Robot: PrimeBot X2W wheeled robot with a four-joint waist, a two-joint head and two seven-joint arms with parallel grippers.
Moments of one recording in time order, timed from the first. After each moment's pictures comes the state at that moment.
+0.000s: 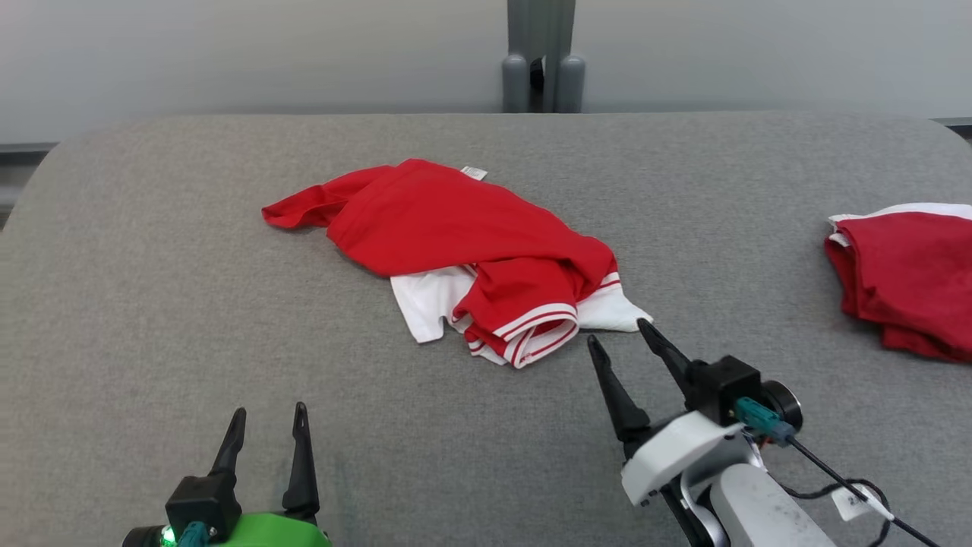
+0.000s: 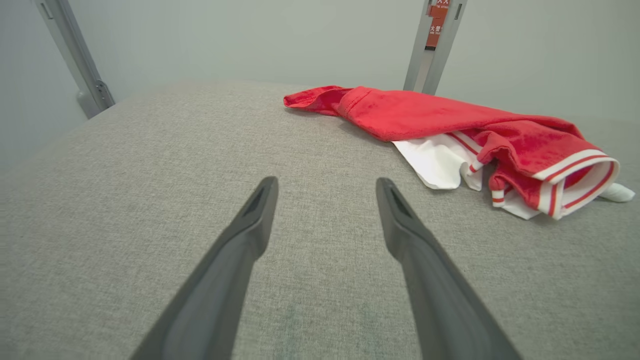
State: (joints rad) left arm 0.04 0.05 -0.08 0.25 -0.19 -0.01 -0.26; right arm -0.21 -0.05 0.31 0.41 0.20 0.13 -0.26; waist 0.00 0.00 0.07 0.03
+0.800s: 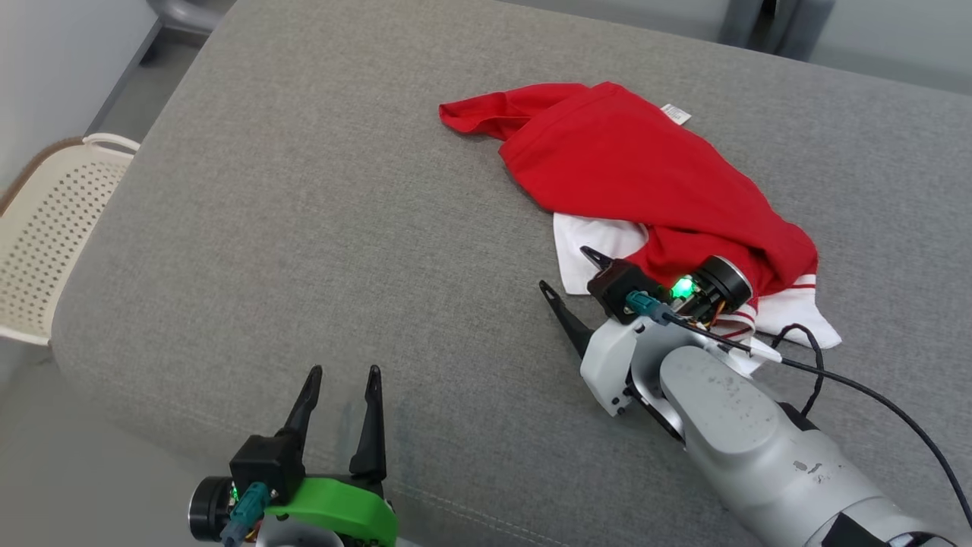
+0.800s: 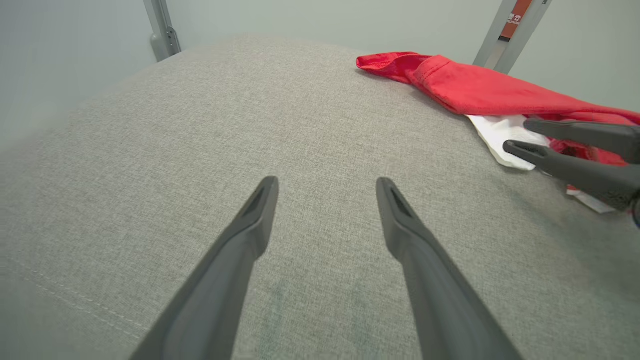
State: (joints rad) left arm -0.05 0.05 -0.27 0.26 -0.30 0.02 -0.26; right arm -0.70 -0.05 0.59 0.92 0.06 0.13 -0.23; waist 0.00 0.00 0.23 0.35
